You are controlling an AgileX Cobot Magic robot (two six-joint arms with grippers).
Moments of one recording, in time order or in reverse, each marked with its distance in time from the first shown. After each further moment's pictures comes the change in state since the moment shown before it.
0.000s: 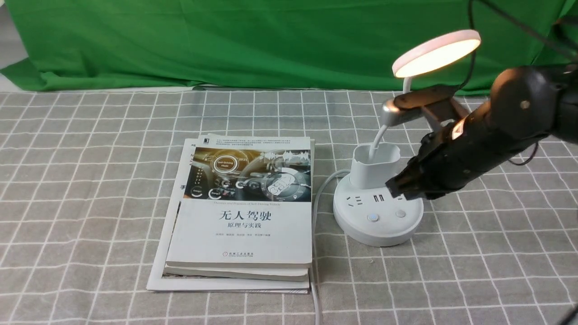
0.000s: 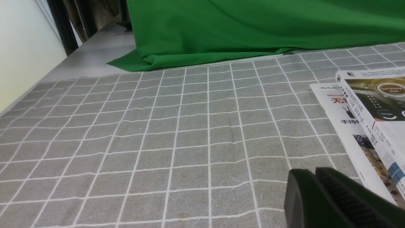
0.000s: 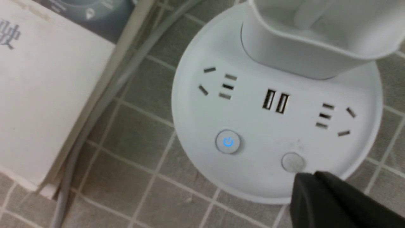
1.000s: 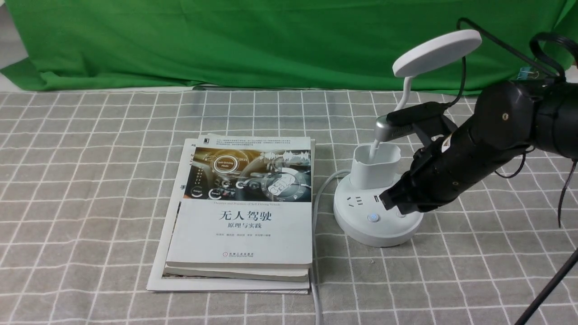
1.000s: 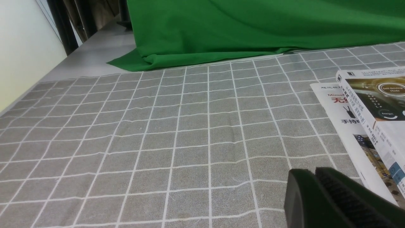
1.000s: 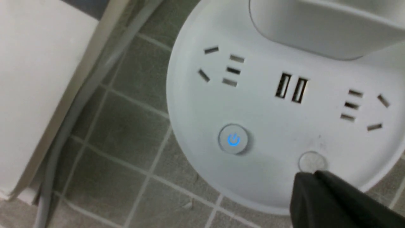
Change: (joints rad) right arm 0.000 0.140 -0.041 0.013 -0.011 -0.003; left arm 0.000 0.000 0.000 0.000 0.000 0.000
